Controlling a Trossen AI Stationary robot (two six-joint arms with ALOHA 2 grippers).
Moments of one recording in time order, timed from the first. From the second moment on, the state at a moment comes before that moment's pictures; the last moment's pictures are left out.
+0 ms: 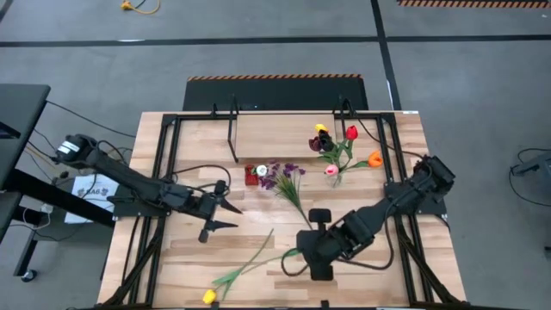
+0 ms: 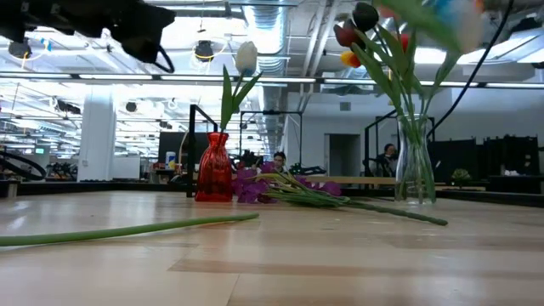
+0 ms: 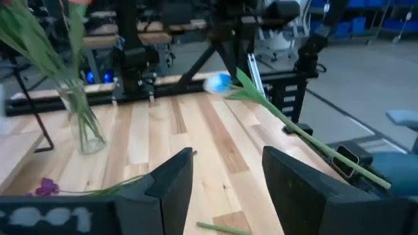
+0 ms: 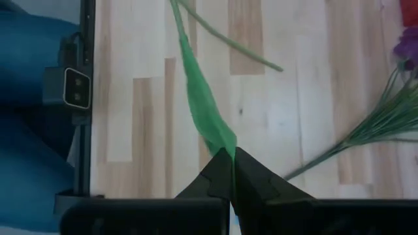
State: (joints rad) left arm -0.39 1.00 0.35 0.53 -0.14 0.00; right arm 0.59 1.80 1.63 -1.00 0.21 0.51
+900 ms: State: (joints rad) left arm -0.35 1.46 0.84 0.17 -0.05 -0.06; right arm 0.49 1.80 1.65 -1.00 0.18 0.39
